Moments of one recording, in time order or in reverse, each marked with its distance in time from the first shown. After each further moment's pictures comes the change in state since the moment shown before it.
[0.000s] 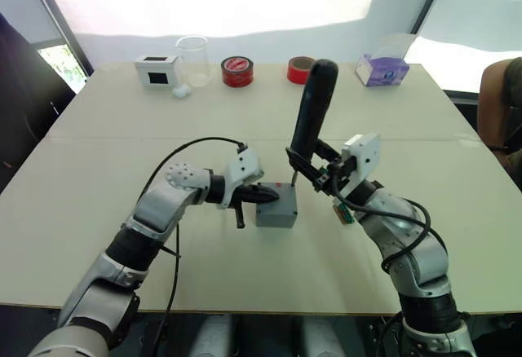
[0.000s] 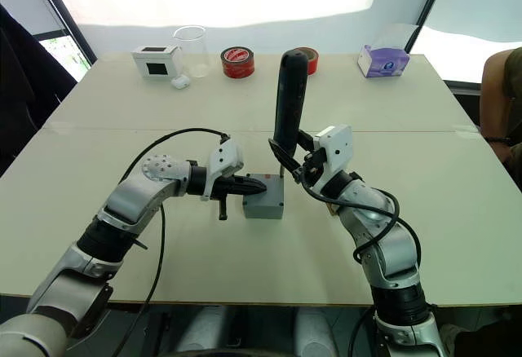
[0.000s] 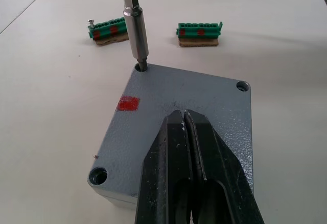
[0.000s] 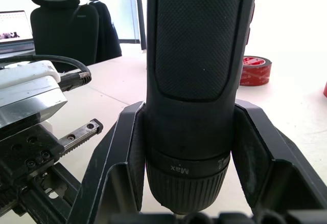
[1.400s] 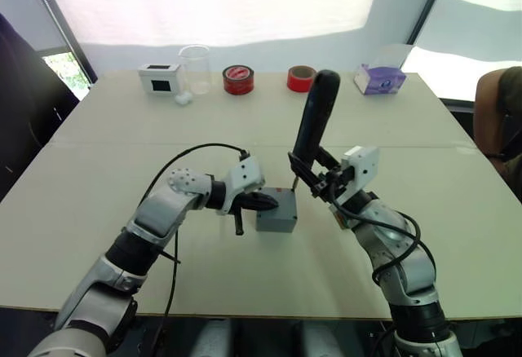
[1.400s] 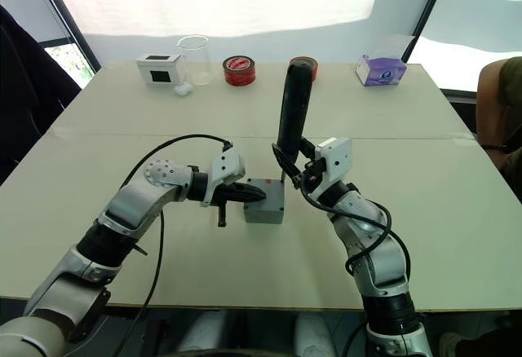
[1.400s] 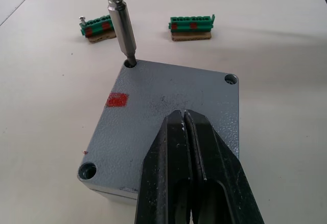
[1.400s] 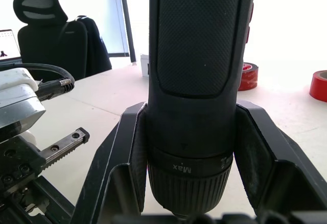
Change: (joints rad) left arm 0.012 0.012 -0.030 -0.005 0.016 -0.004 -0.012; right arm 0.071 0.065 0.009 0.059 -0.025 -0.122 -0.018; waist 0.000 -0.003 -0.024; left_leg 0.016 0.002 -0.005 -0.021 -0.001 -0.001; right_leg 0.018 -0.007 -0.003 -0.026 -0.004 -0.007
